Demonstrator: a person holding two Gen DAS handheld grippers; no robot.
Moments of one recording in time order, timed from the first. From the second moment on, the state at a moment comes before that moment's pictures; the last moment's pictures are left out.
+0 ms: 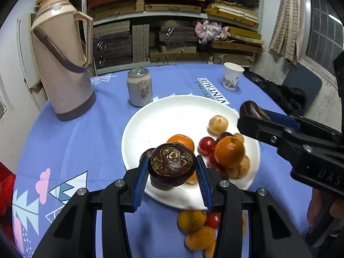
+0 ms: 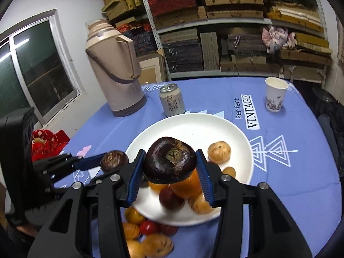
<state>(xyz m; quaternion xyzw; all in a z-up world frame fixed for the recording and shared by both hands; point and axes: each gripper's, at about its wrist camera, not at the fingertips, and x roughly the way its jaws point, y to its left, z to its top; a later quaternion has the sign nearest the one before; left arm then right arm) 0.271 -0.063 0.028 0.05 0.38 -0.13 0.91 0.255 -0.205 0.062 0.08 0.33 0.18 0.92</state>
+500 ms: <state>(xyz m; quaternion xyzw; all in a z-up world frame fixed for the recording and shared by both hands) 0.304 -0.059 -0.003 0.01 0.44 -0.12 0.89 0.311 -0.189 0.027 0.08 0.38 0.15 0.91</state>
